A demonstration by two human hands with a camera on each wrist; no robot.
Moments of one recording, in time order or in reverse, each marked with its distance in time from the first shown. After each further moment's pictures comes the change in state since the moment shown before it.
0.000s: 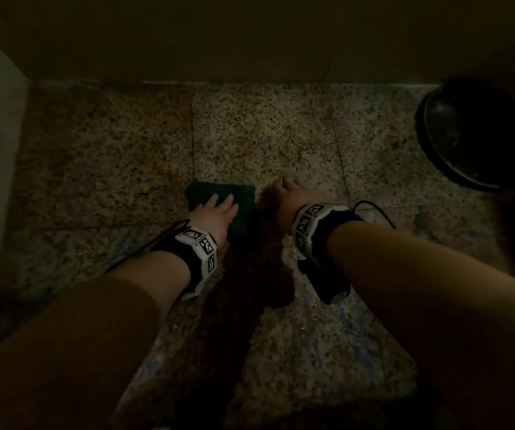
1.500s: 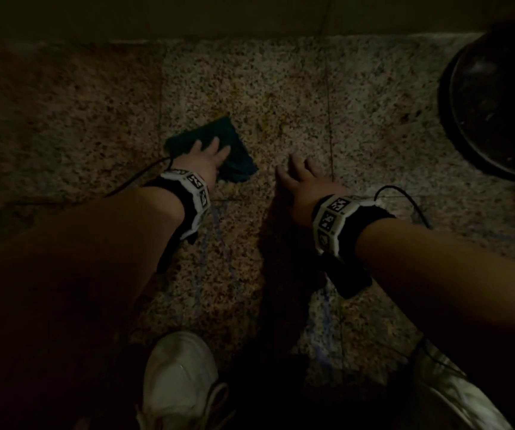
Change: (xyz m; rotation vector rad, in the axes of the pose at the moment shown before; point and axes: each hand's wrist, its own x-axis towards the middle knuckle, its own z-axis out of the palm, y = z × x) left_hand 0.049 0.040 -0.061 -0.079 0.028 -0.257; right_hand 0.025 0.095 0.018 -0.021 -0.029 -0.157
